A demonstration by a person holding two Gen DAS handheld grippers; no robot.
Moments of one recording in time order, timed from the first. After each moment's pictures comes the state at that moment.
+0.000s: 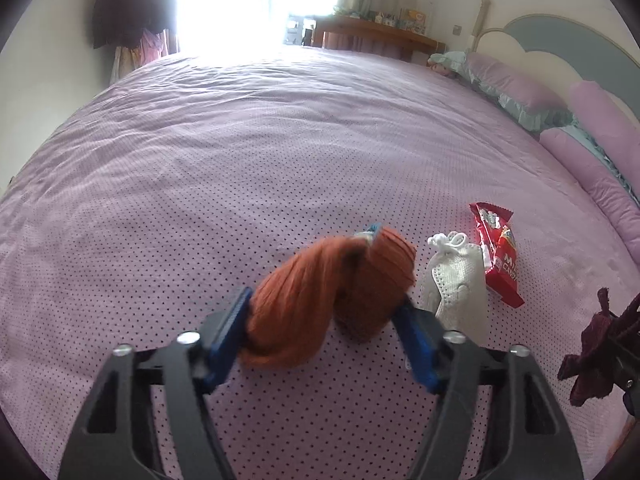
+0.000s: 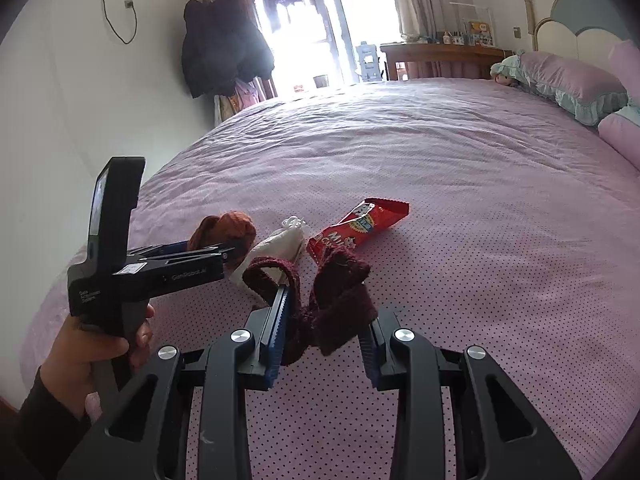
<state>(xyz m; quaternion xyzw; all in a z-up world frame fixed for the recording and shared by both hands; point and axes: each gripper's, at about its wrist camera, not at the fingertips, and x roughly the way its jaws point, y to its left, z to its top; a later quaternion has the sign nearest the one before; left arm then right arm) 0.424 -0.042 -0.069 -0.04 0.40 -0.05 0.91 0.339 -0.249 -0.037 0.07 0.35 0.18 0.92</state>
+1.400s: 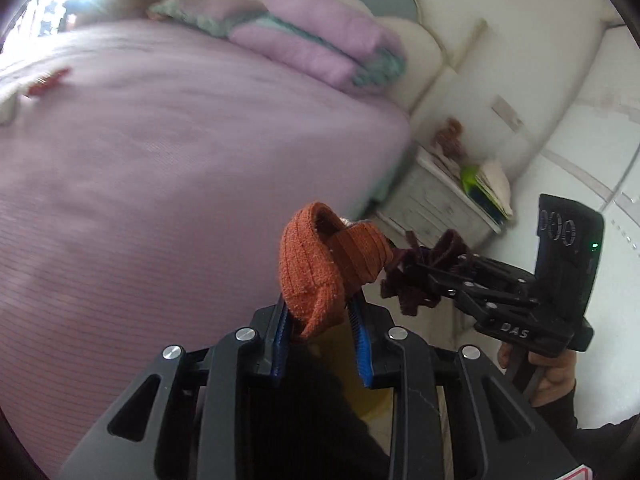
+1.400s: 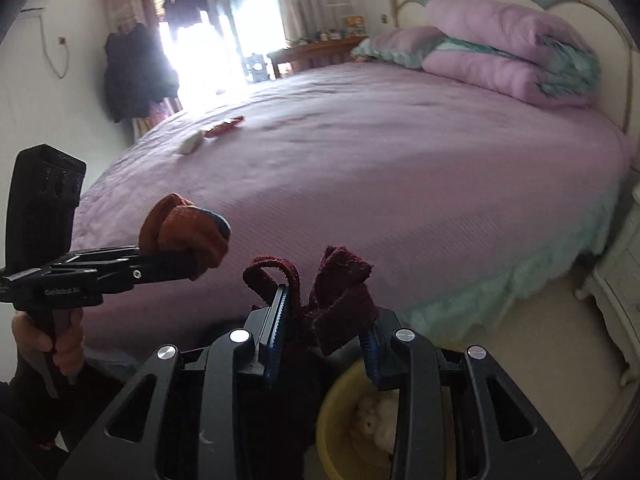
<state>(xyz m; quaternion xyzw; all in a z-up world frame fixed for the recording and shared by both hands) 0.064 -0.255 -0.090 -0.01 0.43 -0.50 0.75 -0.069 -0.413 -0.083 0.14 0.37 -0.04 0.92</state>
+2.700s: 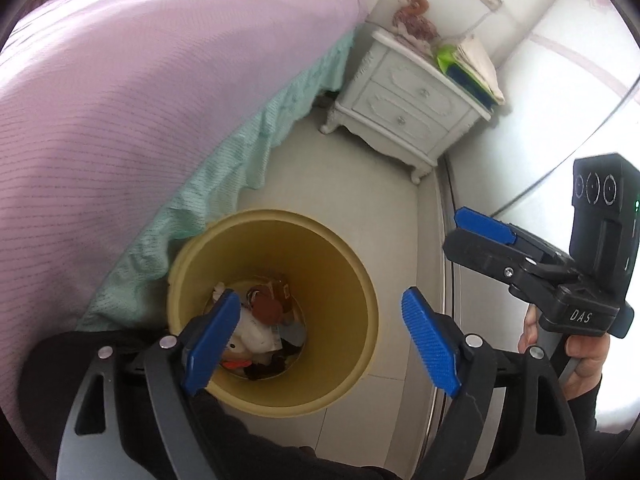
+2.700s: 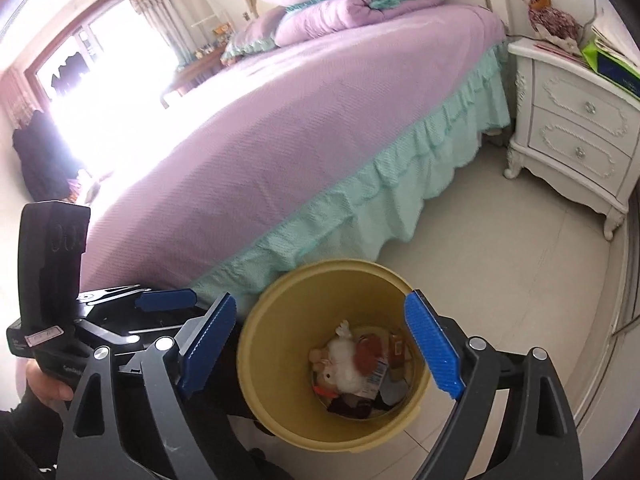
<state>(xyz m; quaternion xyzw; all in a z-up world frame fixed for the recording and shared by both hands) 0.004 -0.404 -0.172 0.12 0.50 -0.53 0.67 -0.172 -0.498 -0.137 0.27 0.35 -0.15 0.88</state>
